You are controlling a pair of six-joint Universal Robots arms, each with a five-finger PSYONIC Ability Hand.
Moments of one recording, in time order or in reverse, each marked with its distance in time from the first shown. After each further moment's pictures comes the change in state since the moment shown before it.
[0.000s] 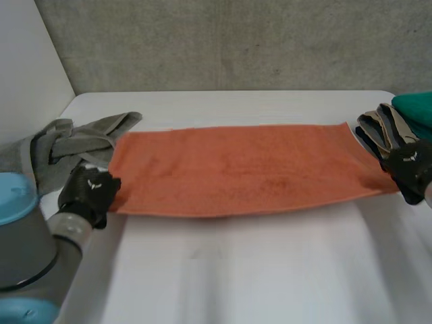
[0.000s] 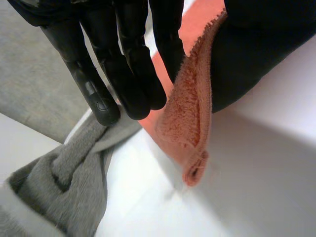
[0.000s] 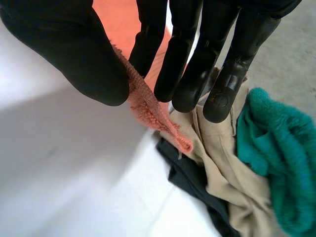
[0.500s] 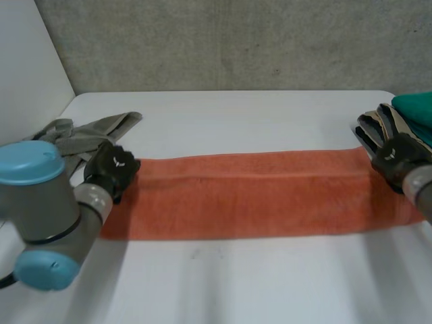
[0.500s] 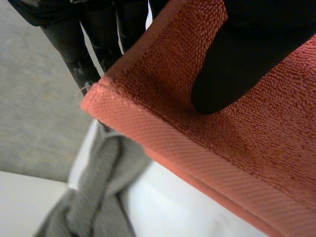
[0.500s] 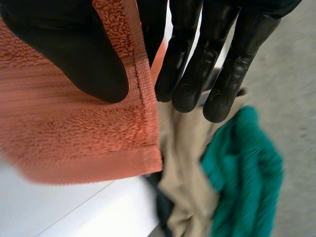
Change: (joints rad) left arm -0.032 -0.158 0.244 -0.069 0.067 0.206; right arm 0.068 0.134 -0.098 -0.053 0.086 -0.347; left_hand 0.000 0.002 0.001 0.001 0.000; right_hand 0.000 0.000 0.000 0.000 0.000
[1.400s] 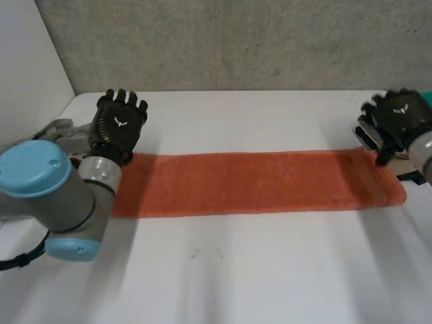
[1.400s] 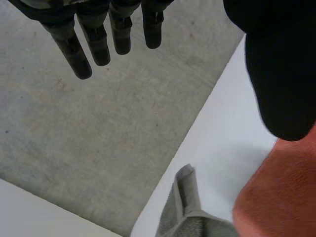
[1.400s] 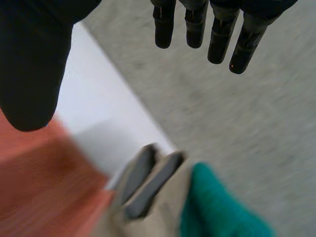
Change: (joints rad) left arm -0.028 -0.076 0.078 0.373 -0.001 -0.116; right arm 0.007 0.013 -0.148 -0.131 -0.124 0.628; left_hand -0.963 -0.994 -0.984 -0.996 -0.926; right_hand -0.790 -0.954 -0.973 -0.956 -0.929
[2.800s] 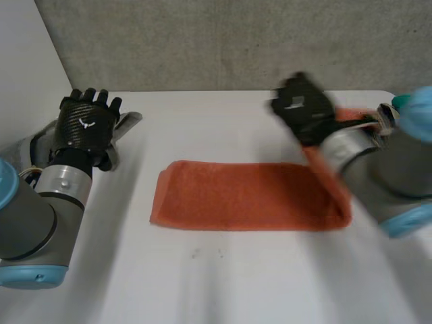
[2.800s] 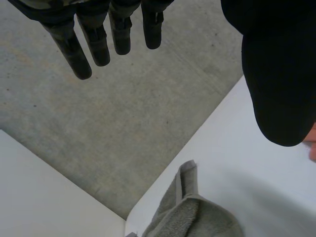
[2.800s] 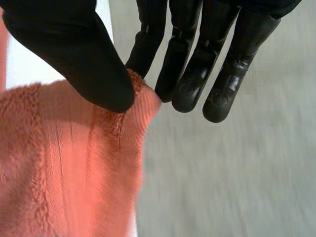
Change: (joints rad) left arm 0.062 0.266 -0.229 -0.025 -0.002 -0.156; right arm 0.317 0.008 -0.015 -0.166 -0.115 -0.356; left_hand 0.000 0.000 0.000 0.000 0.000; right_hand 0.781 0.957 0.972 0.956 0.928
